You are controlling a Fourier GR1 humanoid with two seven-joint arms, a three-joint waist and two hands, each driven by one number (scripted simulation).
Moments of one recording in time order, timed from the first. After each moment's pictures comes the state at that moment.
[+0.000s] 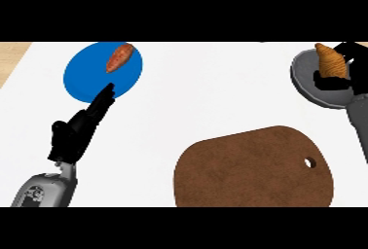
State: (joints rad) left arm -0.17 0.24 -0.10 -1.59 -0.01 -0.07 0.21; right arm -0.76 -0.48 -0.25 -0.61 0.71 -0.45 -0.18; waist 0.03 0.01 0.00
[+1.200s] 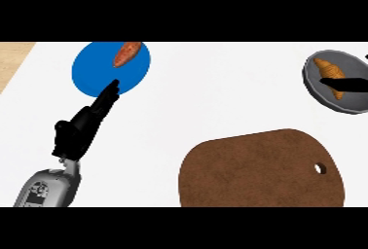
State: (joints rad) left arm -0.20 0.22 -0.10 -1.58 -0.03 -0.09 0.19; right arm -0.90 -0.59 -0.53 -0.20 0.49 -0.29 -0.39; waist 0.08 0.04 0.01
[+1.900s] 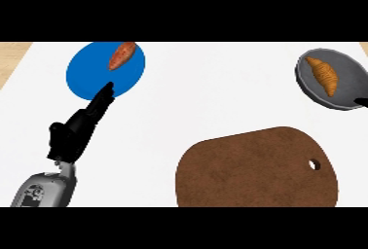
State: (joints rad) left arm -0.18 0.22 -0.08 -1.58 -0.03 -0.09 0.18; right arm -0.76 -0.71 -0.71 -0.17 0.29 0.12 -0.65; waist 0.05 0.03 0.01
